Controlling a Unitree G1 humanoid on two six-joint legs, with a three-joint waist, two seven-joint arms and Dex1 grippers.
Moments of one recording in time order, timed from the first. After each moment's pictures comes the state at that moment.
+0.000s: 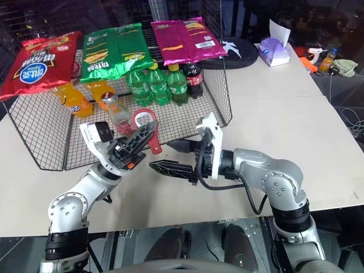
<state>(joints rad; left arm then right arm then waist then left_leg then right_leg) -0.10 0.34 0.23 -0.29 -1.43 0.72 -0.67 -0.42 -0.24 0.11 -0.51 1.05 1.07 0.47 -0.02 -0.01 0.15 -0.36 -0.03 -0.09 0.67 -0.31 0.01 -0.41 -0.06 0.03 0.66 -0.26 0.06</state>
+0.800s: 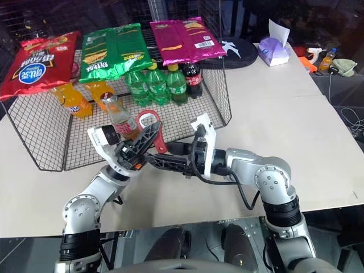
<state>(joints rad) -0.10 0.23 0.22 -0.27 -1.35 0.69 -0.70 -0.45 -0.16 0.12 -0.41 1.12 1.11 0.37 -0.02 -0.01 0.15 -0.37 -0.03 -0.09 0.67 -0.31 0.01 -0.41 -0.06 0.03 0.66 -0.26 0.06</state>
